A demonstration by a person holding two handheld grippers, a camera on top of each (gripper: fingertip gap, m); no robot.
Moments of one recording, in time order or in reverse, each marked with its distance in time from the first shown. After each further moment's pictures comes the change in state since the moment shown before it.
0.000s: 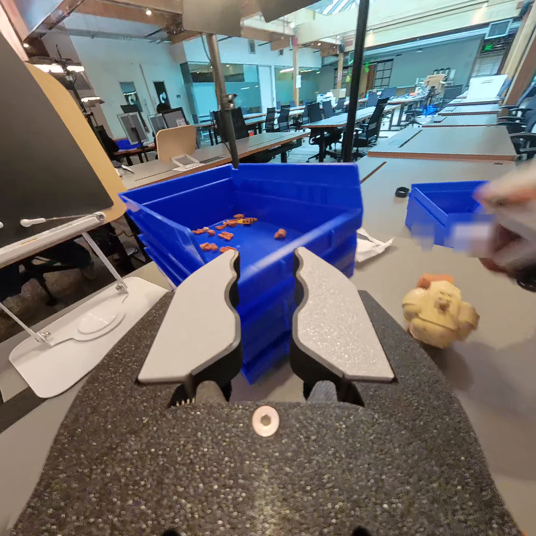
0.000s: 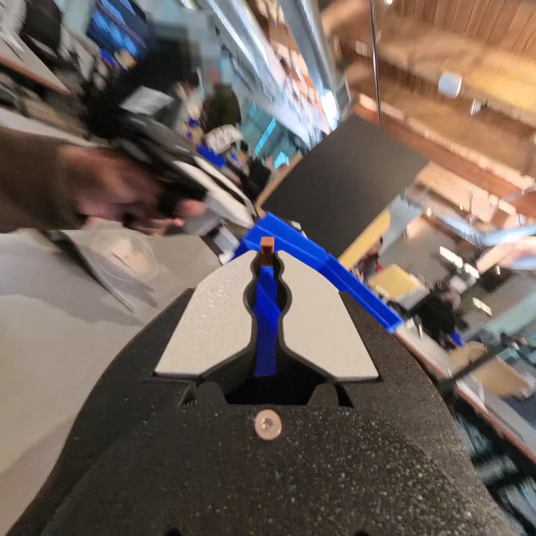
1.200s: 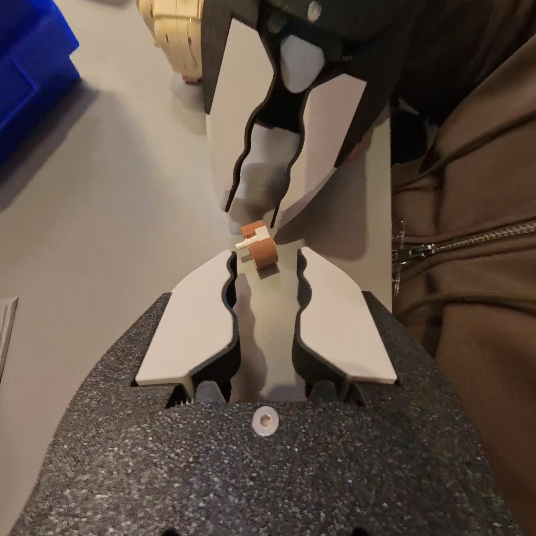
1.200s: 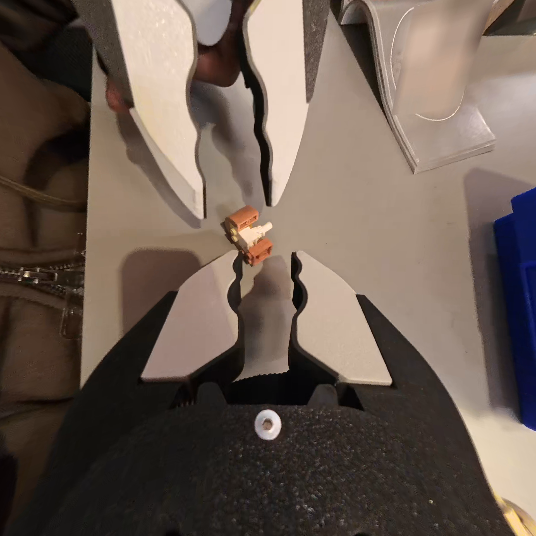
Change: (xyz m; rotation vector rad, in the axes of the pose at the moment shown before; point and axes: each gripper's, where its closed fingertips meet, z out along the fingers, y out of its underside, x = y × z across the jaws) left arm 0.184 0.183 -0.122 -0.585 0.496 0.103; right arm -0.218 0.112 -0.059 -0.515 -0.849 0.082
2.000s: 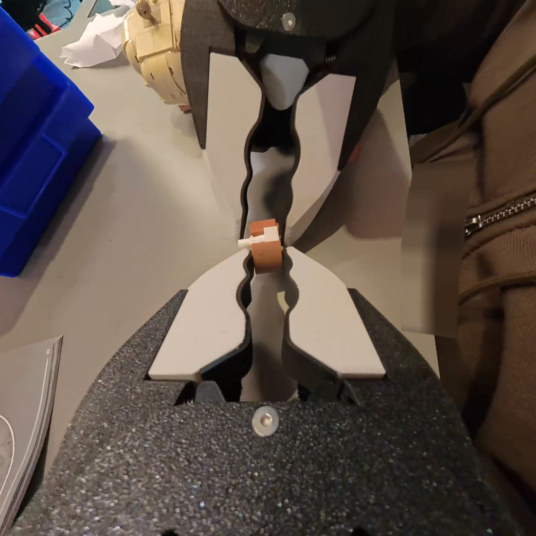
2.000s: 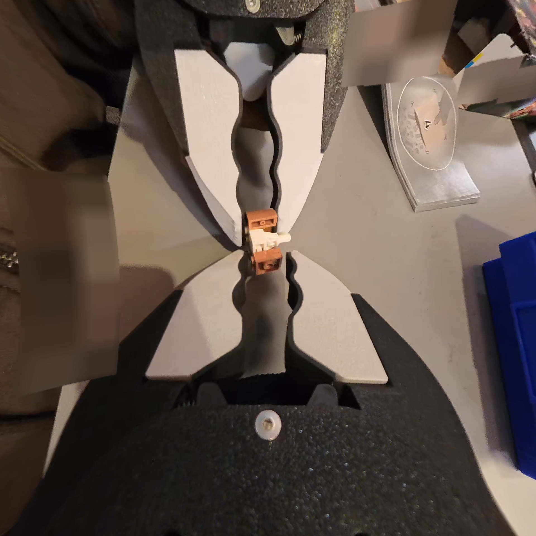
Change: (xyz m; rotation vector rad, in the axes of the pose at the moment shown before) left arm 0.000 -0.001 0.014 0.035 -0.093 0.237; right arm -0.013 -0.005 0.005 0.125 0.010 -0.137
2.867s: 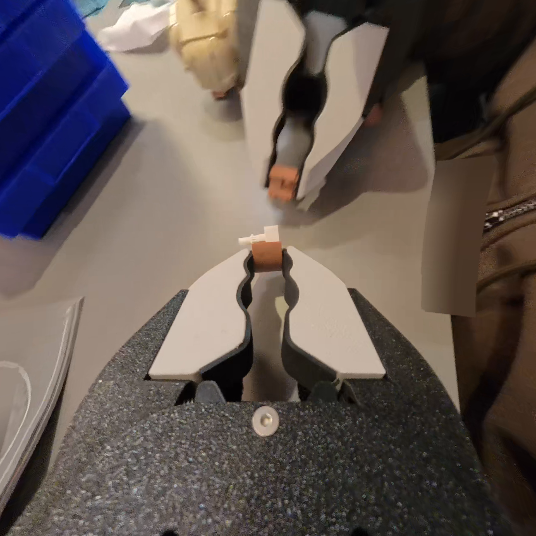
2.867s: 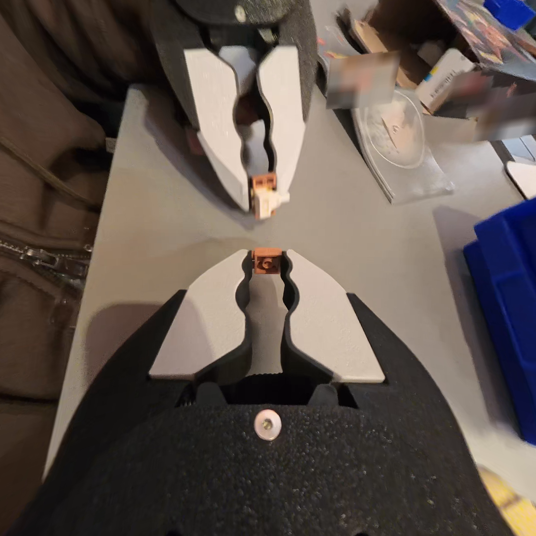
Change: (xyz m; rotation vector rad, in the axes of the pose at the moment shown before) left arm -0.018 0.011 -0.017 0.021 -0.044 -0.083; right arm 0.012 0.002 -0.020 0.093 0.034 0.080
